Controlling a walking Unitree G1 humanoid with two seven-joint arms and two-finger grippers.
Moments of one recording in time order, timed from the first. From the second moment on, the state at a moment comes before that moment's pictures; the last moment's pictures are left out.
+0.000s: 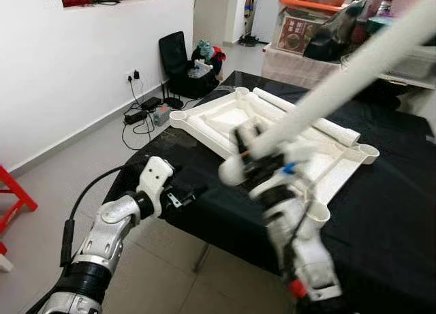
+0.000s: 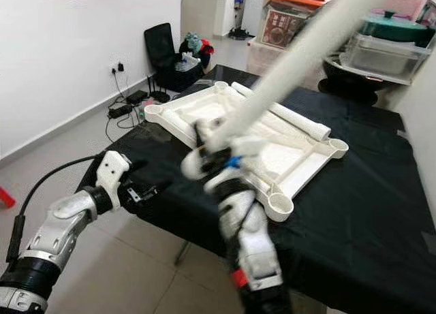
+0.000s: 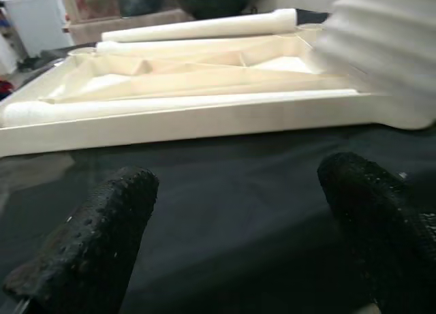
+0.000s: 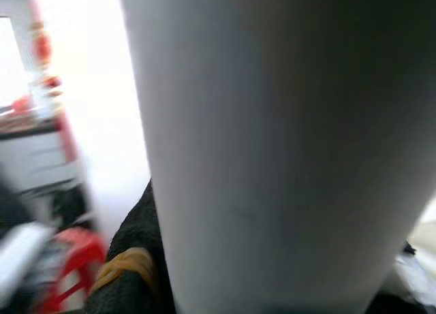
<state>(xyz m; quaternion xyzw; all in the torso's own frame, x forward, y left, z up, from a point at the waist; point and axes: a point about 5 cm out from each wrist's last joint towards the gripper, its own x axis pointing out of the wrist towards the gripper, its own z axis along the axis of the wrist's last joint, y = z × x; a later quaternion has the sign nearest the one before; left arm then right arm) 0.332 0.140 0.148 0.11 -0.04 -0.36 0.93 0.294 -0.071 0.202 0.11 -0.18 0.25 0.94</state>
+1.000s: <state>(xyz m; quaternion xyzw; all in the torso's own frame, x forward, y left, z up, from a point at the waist) 0.333 0.099 0.150 0.09 -0.02 -0.45 0.89 0.295 -0.047 0.194 0.09 -0.16 0.30 0.94</state>
